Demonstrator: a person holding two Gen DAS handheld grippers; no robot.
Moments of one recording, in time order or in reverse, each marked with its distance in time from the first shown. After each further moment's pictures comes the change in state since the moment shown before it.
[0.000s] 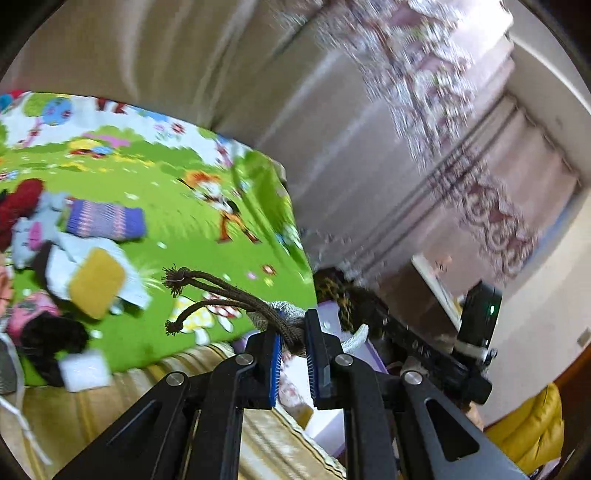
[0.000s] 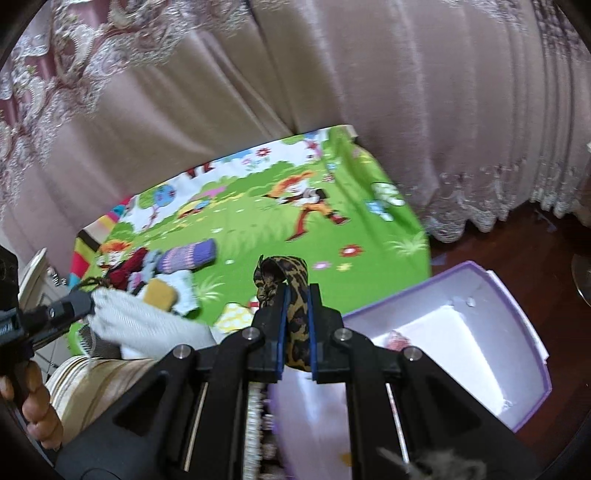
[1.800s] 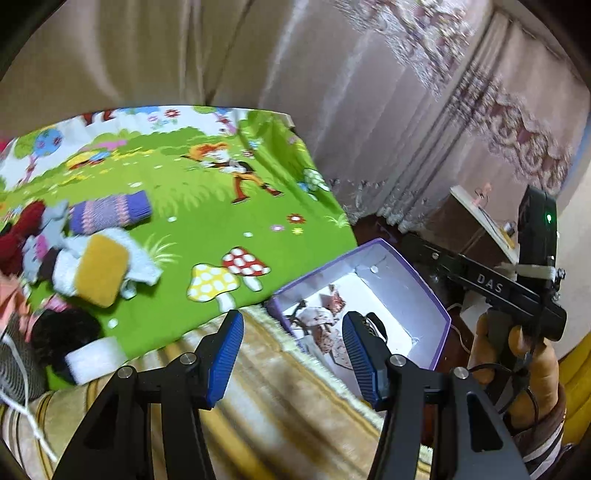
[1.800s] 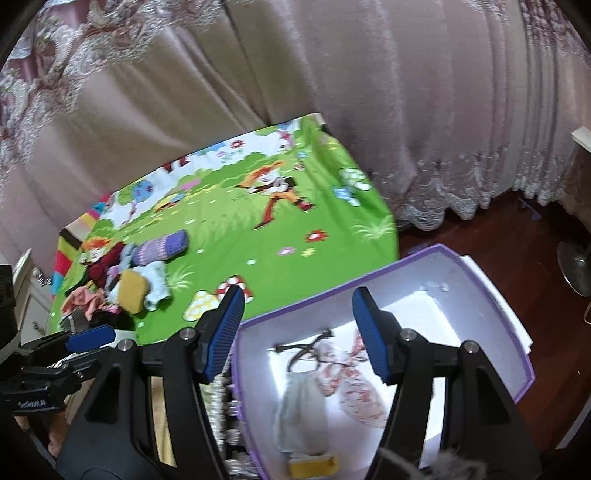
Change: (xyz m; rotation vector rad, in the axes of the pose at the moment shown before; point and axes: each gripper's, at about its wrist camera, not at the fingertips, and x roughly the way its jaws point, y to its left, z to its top) left arm 0.029 -0.008 -0.033 0.181 0.130 0.206; right arm -0.001 -0.023 -0.009 0.018 0.038 -0.040
